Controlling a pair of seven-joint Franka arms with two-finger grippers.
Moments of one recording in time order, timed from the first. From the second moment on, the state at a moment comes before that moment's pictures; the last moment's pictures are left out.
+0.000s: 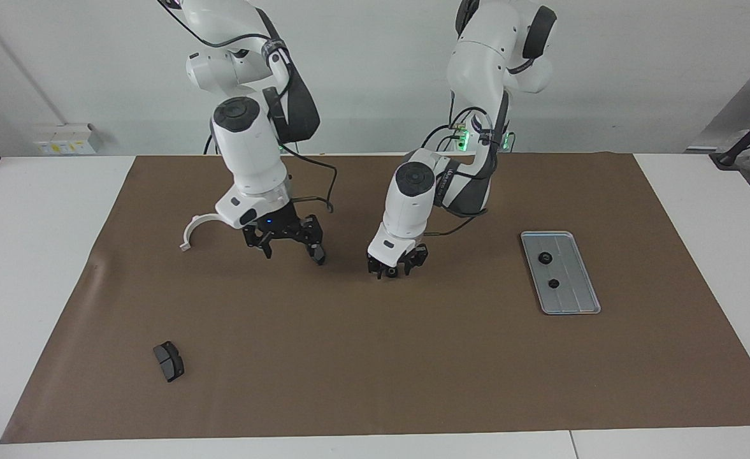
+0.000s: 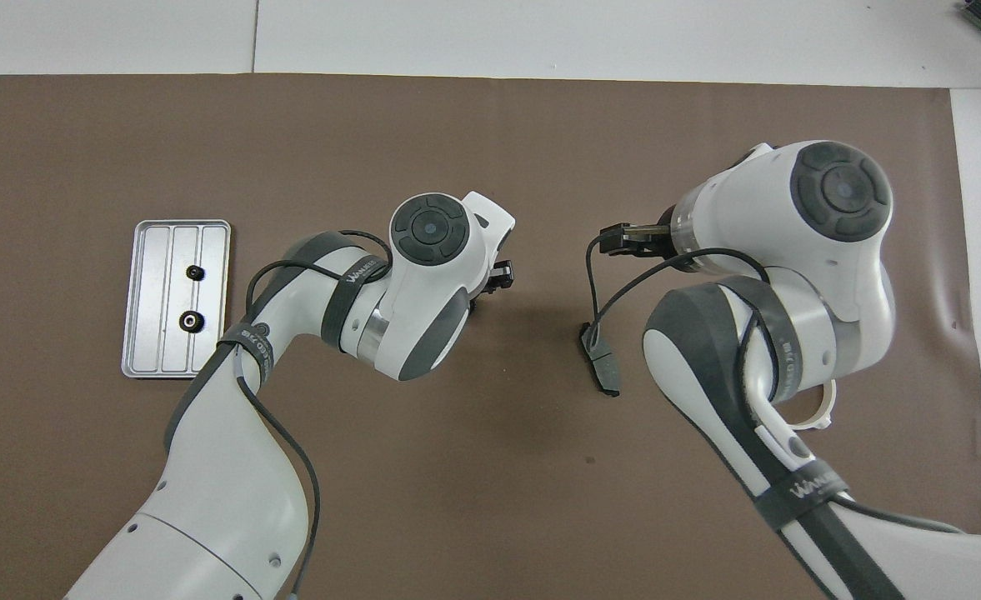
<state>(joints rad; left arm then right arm) -0.64 0.53 0.01 -1.65 -0.07 2.23 -0.68 0.27 0.16 -0.03 -1.82 0.03 2.12 0.29</state>
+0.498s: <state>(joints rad) -0.68 0.55 0.01 -1.66 -0.06 2.22 -0.69 0.08 0.02 -0.03 -1.81 0.02 1.99 0.21</state>
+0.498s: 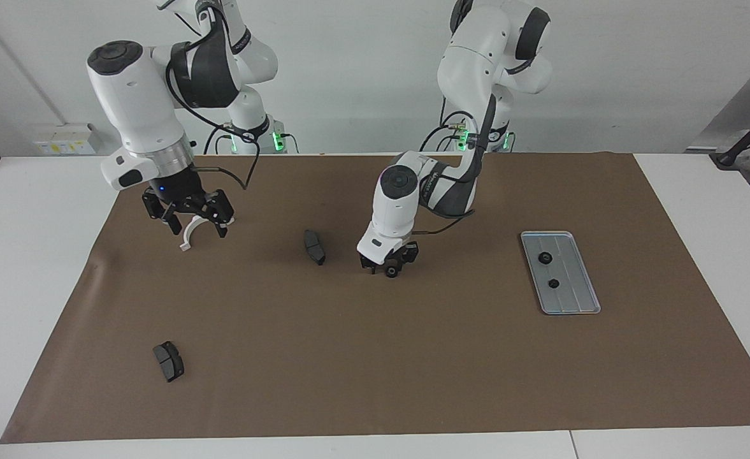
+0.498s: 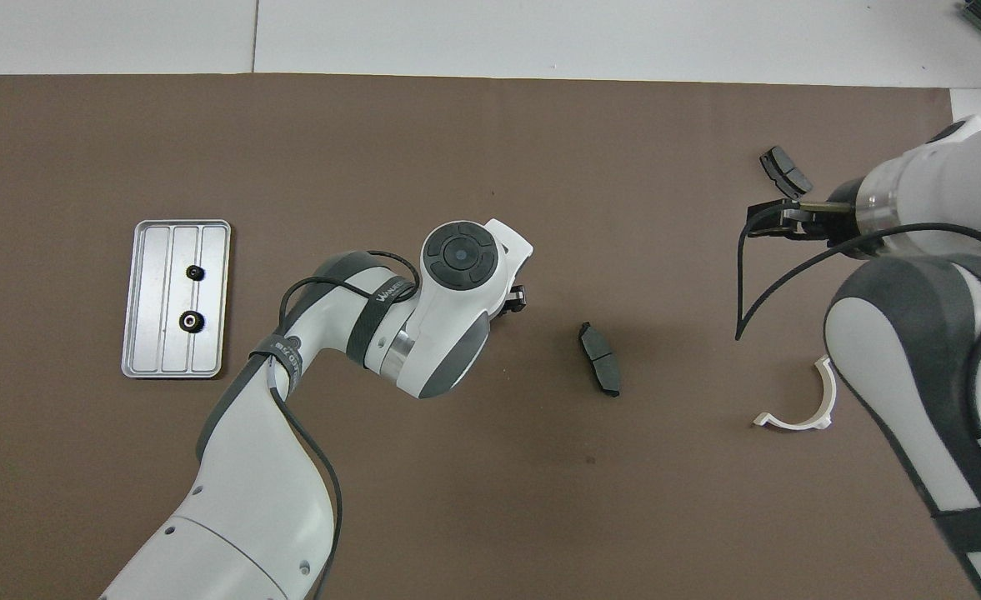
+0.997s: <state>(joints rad) -0.68 0.54 0.02 -1.66 -0.06 2.20 -0.69 0.05 -0.03 -0.08 -1.65 0.01 1.70 0.09</state>
